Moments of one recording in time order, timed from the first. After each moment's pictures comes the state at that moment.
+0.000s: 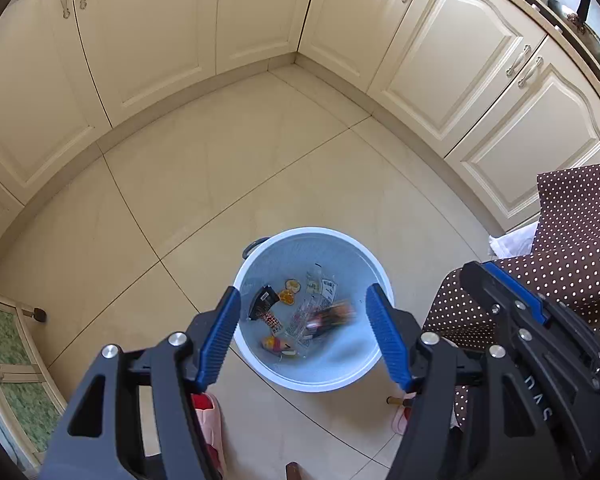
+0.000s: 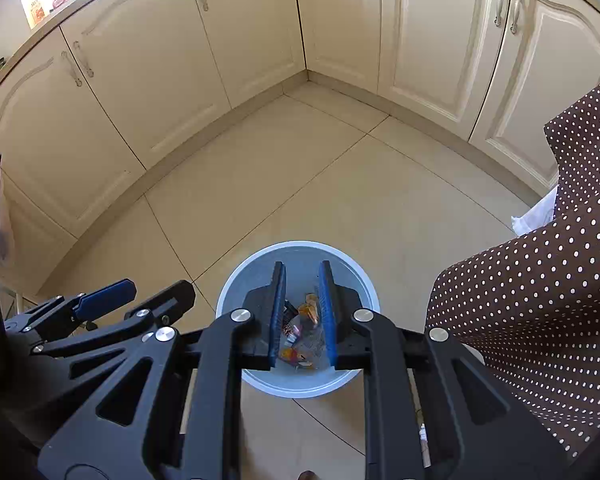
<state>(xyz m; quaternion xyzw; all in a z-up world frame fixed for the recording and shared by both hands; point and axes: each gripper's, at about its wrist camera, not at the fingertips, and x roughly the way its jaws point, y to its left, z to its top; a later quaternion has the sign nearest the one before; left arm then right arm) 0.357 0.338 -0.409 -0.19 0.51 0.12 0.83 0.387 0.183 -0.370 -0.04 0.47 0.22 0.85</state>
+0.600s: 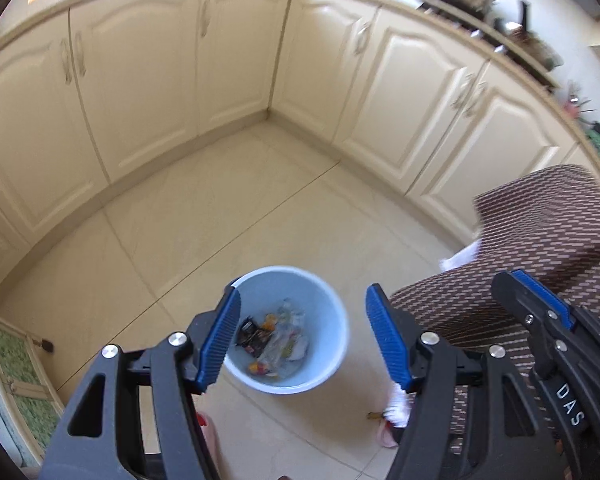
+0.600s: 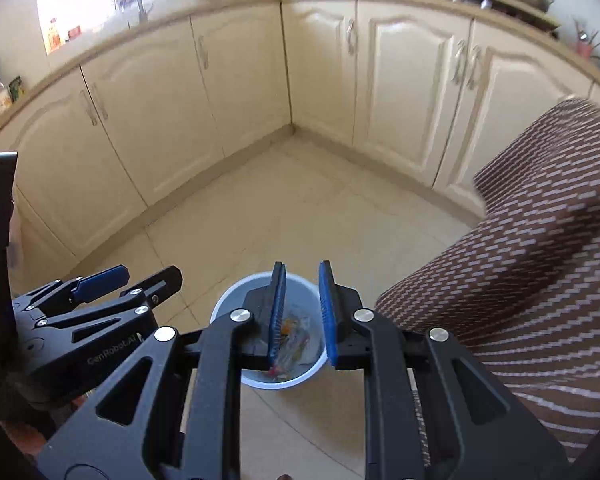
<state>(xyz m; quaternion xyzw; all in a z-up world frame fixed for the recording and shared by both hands) 0.309 0.279 -0.294 -0.16 0.42 0.09 0.89 0.320 0.110 -0.257 -0.04 0.38 0.20 0.90</state>
